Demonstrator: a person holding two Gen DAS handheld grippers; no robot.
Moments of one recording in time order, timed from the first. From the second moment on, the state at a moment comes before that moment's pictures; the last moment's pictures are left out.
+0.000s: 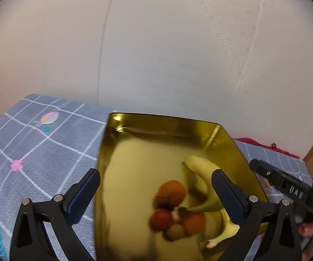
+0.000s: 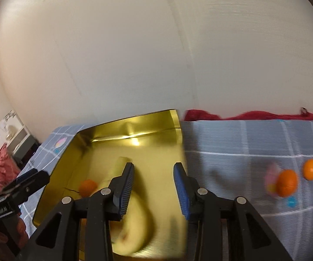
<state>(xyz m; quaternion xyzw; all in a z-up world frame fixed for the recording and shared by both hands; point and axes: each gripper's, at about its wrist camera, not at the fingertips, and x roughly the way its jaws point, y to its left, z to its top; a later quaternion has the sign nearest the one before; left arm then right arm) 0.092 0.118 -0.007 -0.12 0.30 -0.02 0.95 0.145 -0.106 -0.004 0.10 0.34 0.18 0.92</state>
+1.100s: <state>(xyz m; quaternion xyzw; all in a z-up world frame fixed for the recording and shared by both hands) 0.069 0.012 -0.003 -0.03 0.27 -0.17 0.95 0.165 -0.159 -0.058 0.11 0.45 0.13 0.88</state>
